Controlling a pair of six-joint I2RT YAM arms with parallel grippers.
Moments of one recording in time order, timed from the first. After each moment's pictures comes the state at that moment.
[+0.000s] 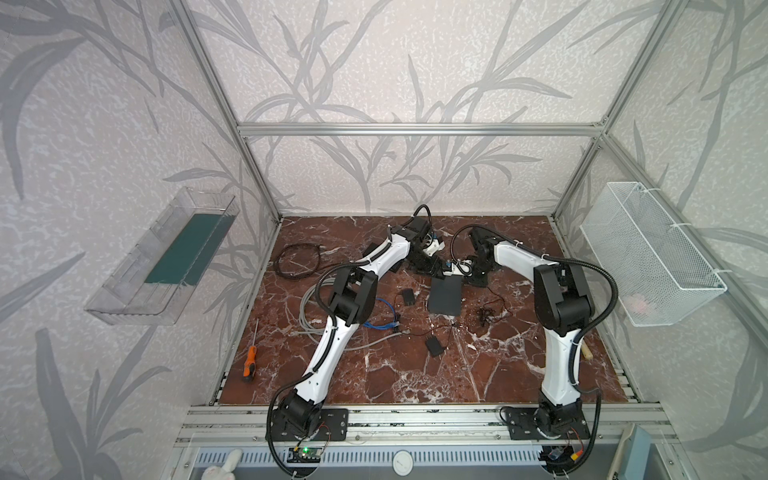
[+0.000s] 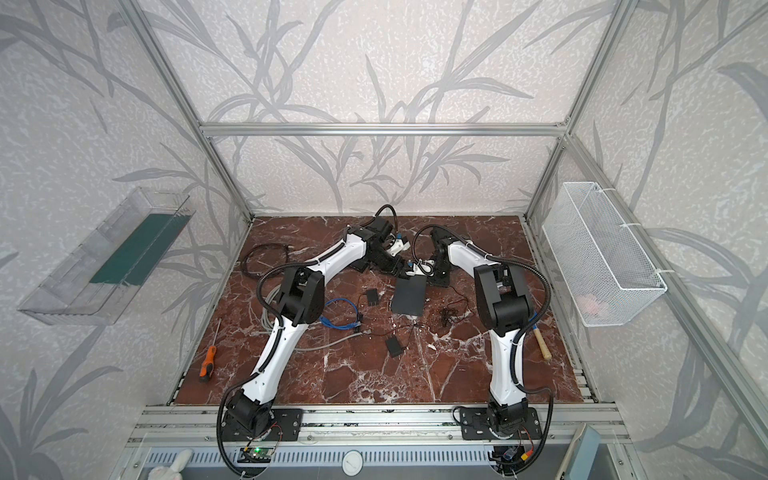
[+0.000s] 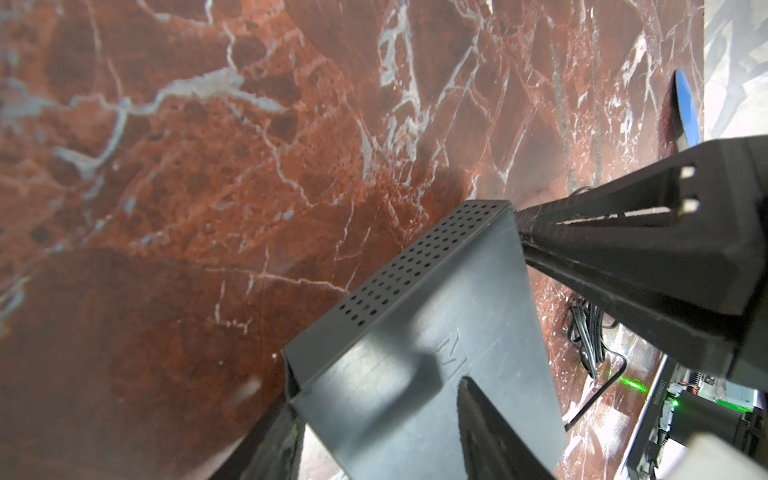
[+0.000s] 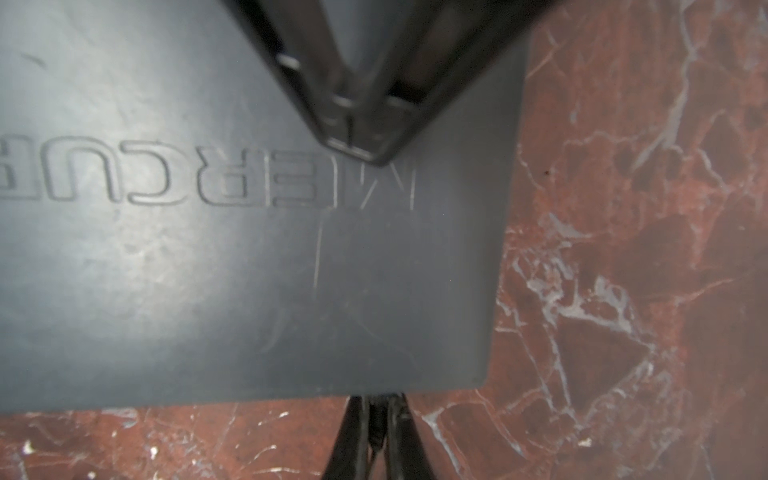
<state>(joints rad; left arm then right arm) -0.53 2.56 2.27 -0.94 0.58 -0.06 0.29 2.11 1.54 -0.75 -0.17 -1.16</state>
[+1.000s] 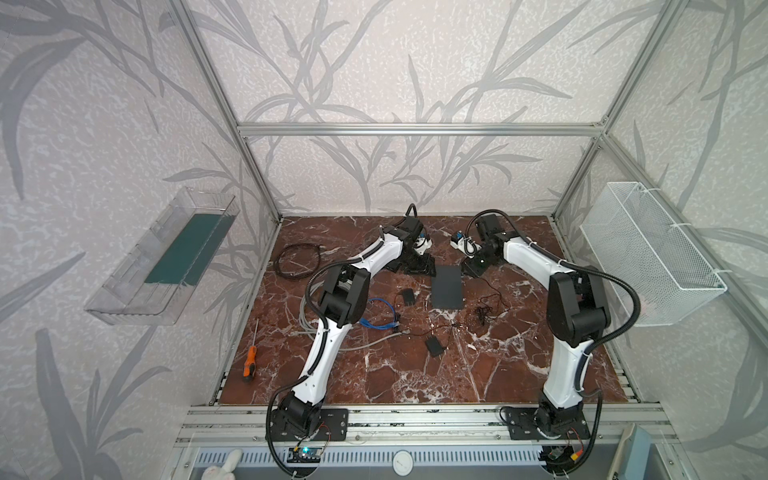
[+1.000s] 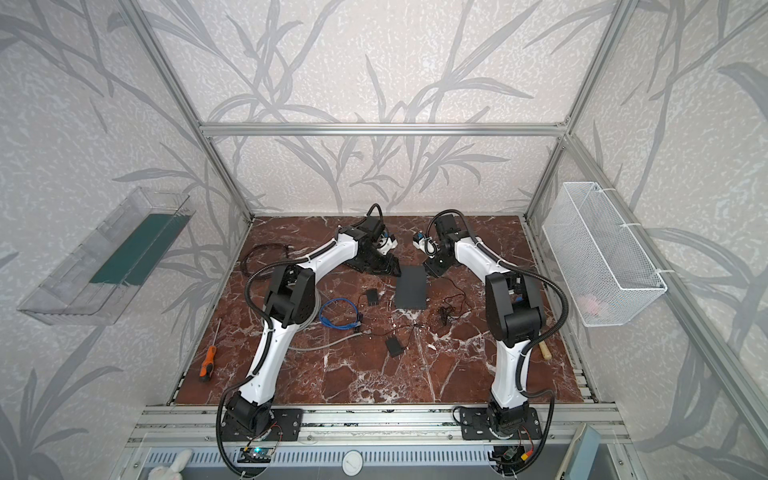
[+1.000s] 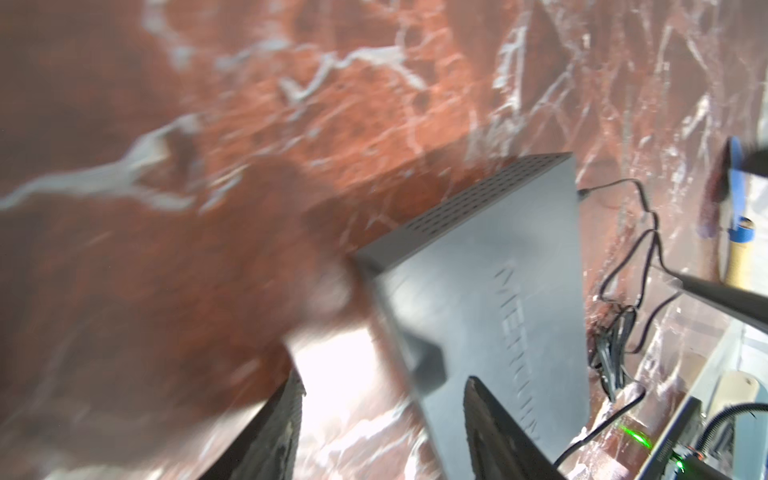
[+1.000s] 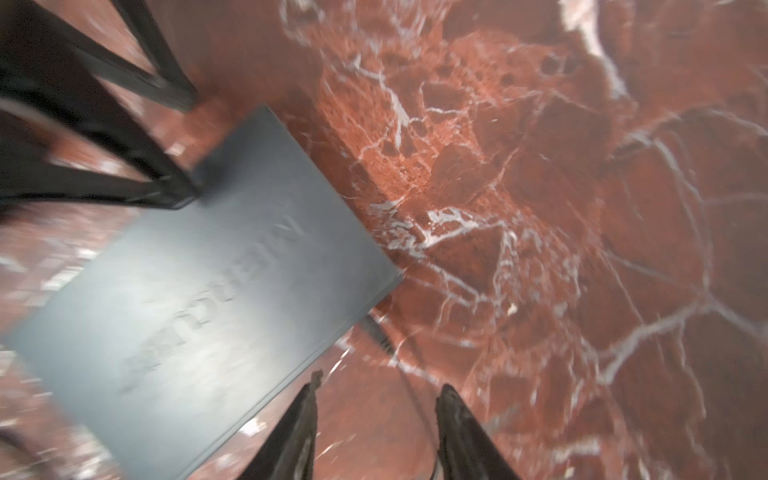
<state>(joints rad) -0.48 2.42 2.06 -0.86 0.43 -0.23 0.27 1.92 1.50 -0.72 -0.19 -0.43</state>
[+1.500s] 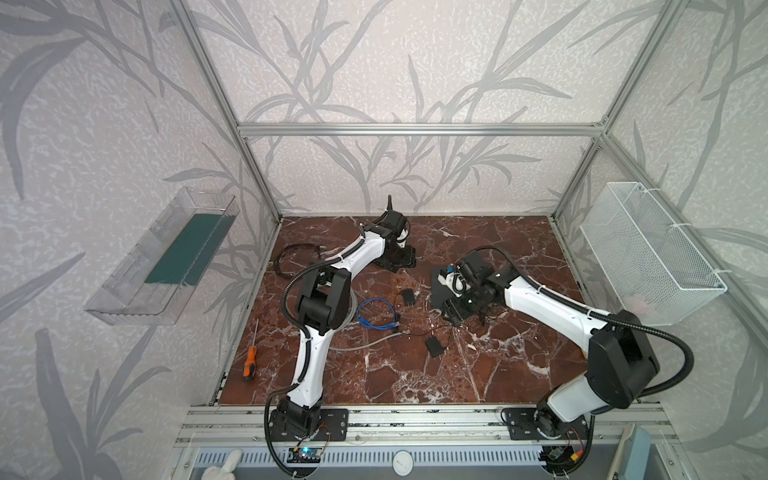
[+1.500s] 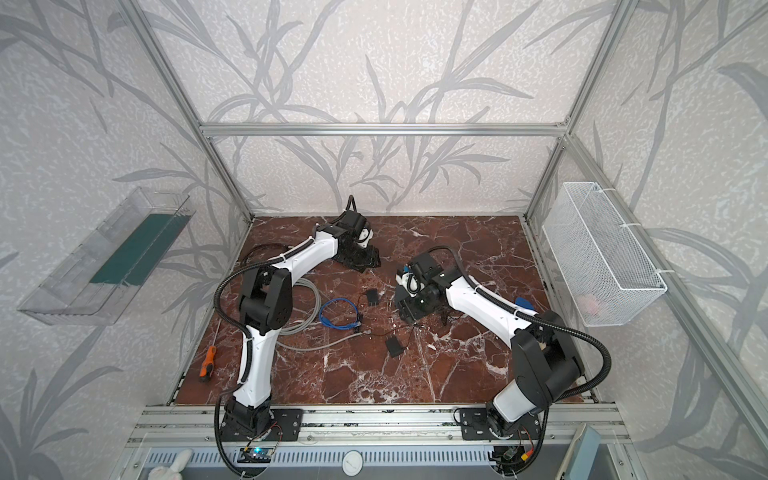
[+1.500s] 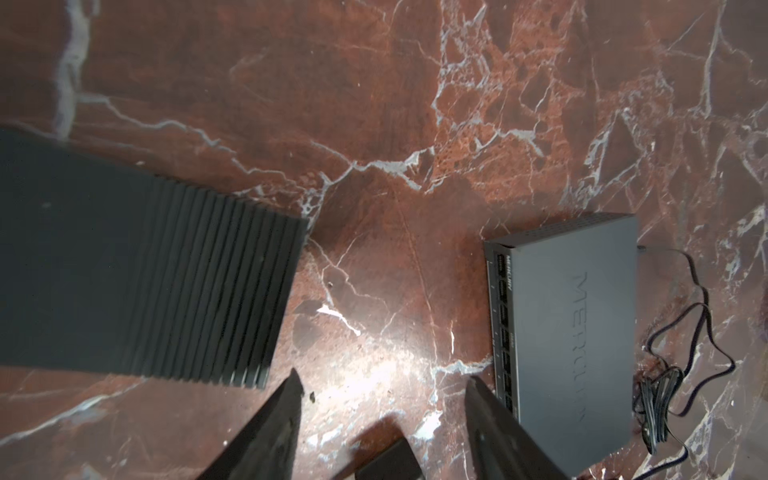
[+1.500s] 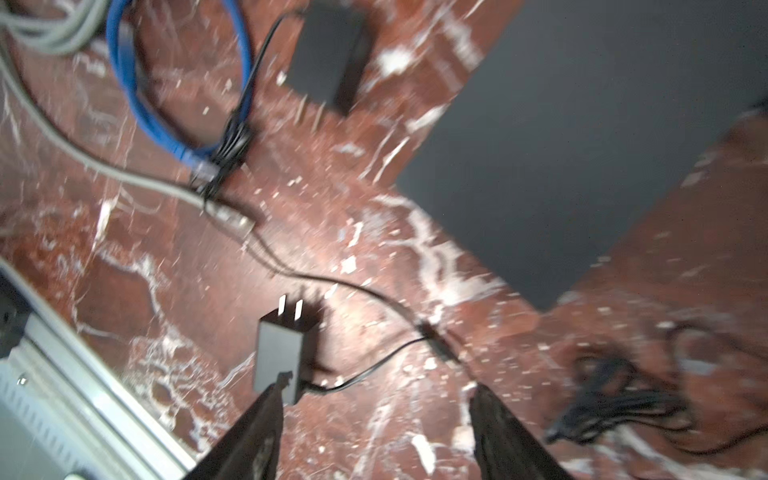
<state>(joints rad) -0.43 2.20 1.83 -0.76 0.23 -0.34 0.63 1.56 1.09 -0.76 -0.22 0.11</state>
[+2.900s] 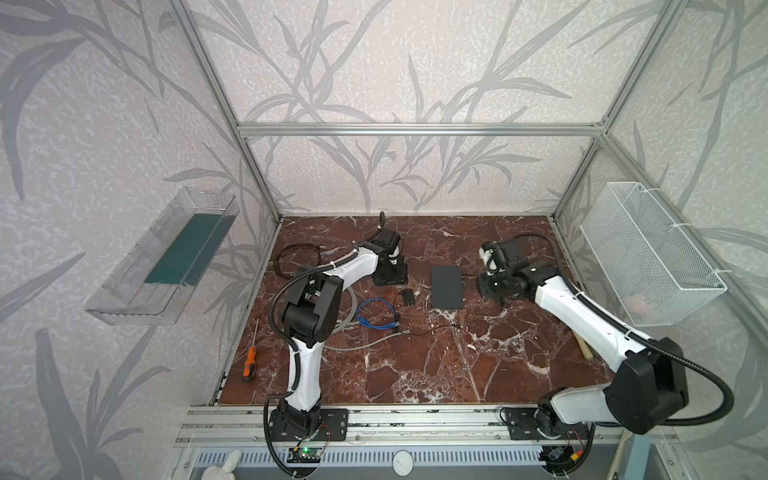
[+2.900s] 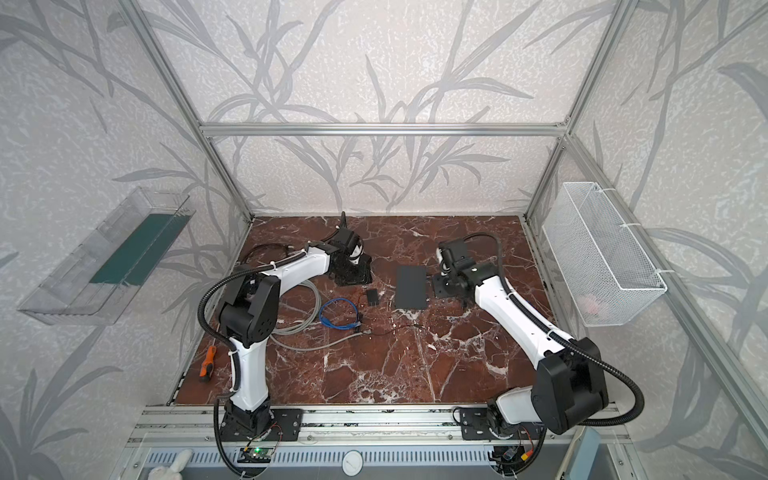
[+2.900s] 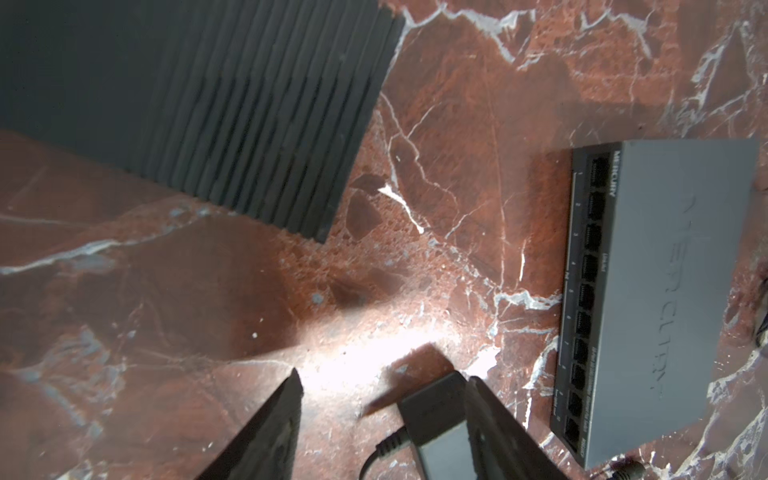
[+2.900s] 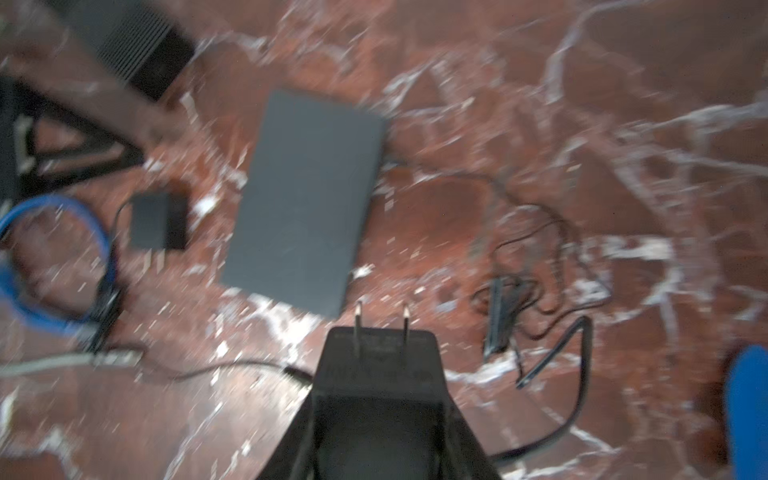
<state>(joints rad) -0.43 2.04 1.49 -0.62 0.20 -0.41 0.33 1.42 1.12 -0.70 0.04 0.20</state>
